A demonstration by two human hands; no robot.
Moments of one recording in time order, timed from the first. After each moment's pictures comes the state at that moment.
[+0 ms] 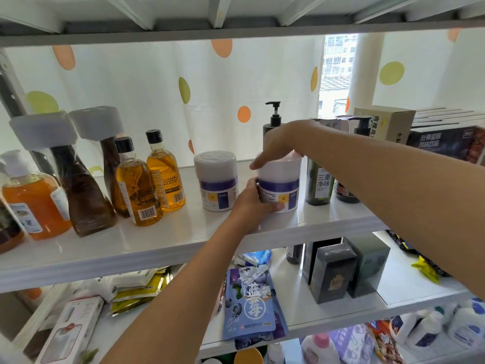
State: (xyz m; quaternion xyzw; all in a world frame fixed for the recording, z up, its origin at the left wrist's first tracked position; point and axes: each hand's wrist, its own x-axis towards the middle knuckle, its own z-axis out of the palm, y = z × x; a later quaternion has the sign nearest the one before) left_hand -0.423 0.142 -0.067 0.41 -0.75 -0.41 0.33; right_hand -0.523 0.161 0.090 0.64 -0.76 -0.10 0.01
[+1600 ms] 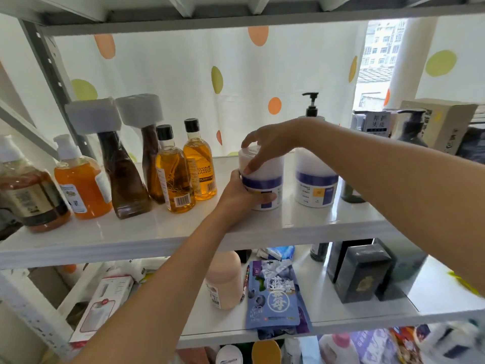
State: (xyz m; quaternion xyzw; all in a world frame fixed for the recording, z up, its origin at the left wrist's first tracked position) left_hand -0.335 0.116 -0.064 0.46 -0.69 -0.40 0.39; right_hand -0.462 0.129 0.081 0.76 -0.64 -0.01 -0.08
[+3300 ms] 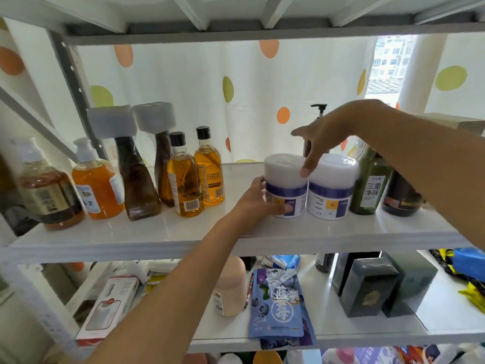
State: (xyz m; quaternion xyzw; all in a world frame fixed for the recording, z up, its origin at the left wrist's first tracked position) left_hand -0.349 0.128 -0.056 0.42 -0.74 -0.41 0.33; right_hand -0.521 0.145 0.117 0.70 -0.70 -0.13 -0.05
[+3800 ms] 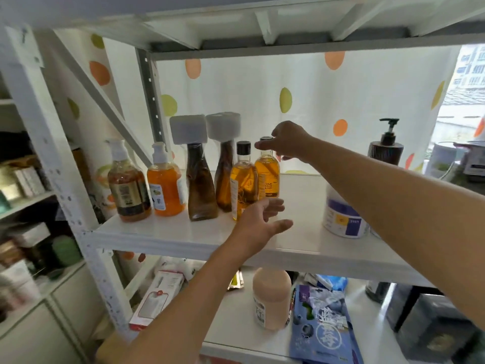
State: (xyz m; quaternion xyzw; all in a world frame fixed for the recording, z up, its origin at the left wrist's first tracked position) left_hand -0.233 0.153 -0.055 0.44 -0.72 -0.35 0.40; right_hand -0.358 0.069 0.087 0.72 -0.59 0.33 -0.15
